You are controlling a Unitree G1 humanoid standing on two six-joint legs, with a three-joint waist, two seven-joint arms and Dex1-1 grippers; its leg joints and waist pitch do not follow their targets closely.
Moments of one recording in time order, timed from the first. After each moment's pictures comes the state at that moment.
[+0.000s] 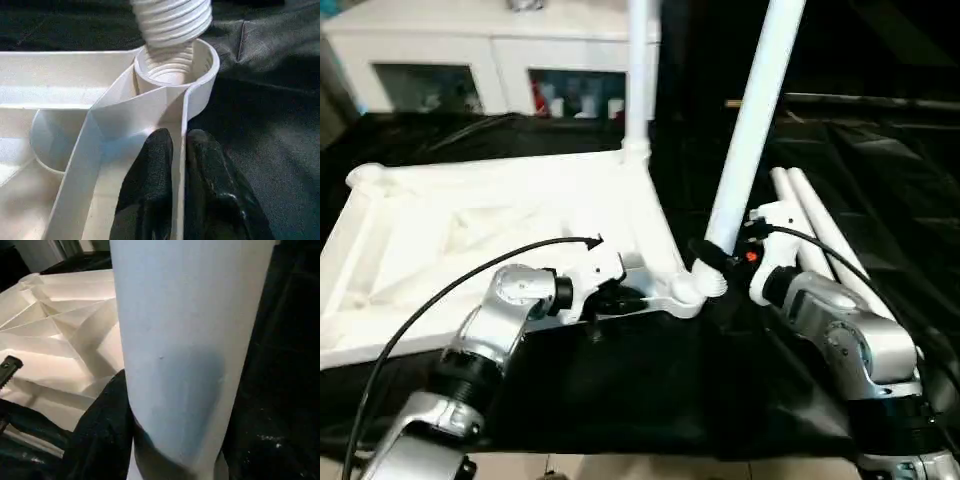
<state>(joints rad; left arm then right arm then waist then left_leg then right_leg) -0.51 0.32 -0.24 0.50 0.07 0.05 -1.08 -0.35 -0.23 0.01 0.00 0.37 0.65 0.42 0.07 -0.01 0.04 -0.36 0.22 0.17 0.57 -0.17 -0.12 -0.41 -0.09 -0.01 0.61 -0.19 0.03</state>
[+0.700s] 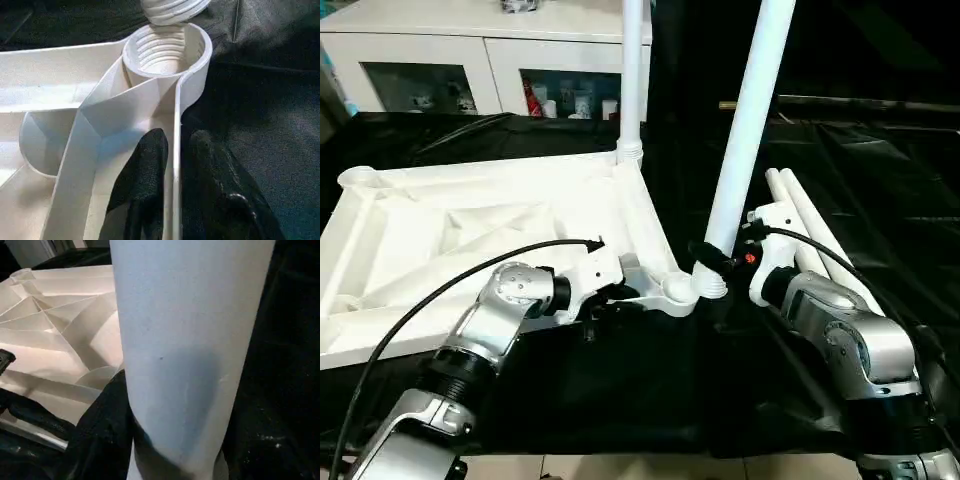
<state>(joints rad) -0.52 0.37 -0.28 0.49 0.08 0.08 -1.09 -0.35 -0.24 0.02 0.00 0.36 0.65 0.43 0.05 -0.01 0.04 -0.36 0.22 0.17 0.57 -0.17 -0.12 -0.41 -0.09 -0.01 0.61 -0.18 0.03</state>
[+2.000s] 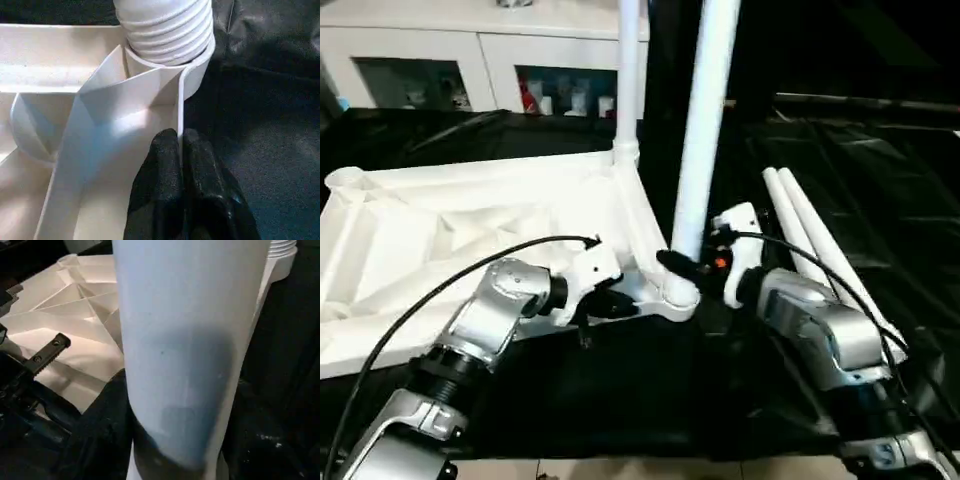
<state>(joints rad) -0.52 0.40 -0.31 0.35 0.04 0.31 -1.12 -0.43 -0.21 0.11 0.14 0.34 0.58 0.58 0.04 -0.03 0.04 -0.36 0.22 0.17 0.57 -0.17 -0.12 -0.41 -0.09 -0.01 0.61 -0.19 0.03</state>
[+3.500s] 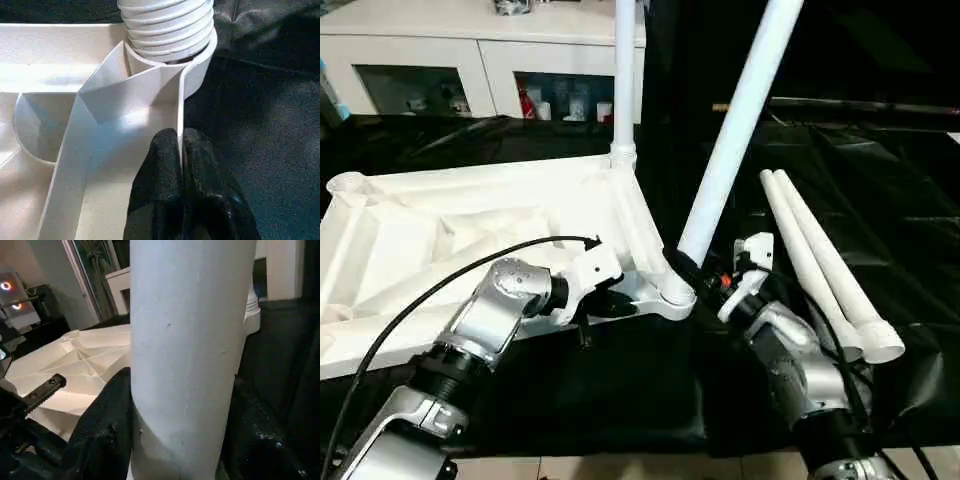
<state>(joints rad) -0.53 0.41 -0.33 0.39 0.04 0.29 -1.09 -0.31 -0.05 0.03 0.47 0.35 -0.06 0.64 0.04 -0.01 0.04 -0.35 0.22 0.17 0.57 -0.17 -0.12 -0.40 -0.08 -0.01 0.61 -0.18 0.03</state>
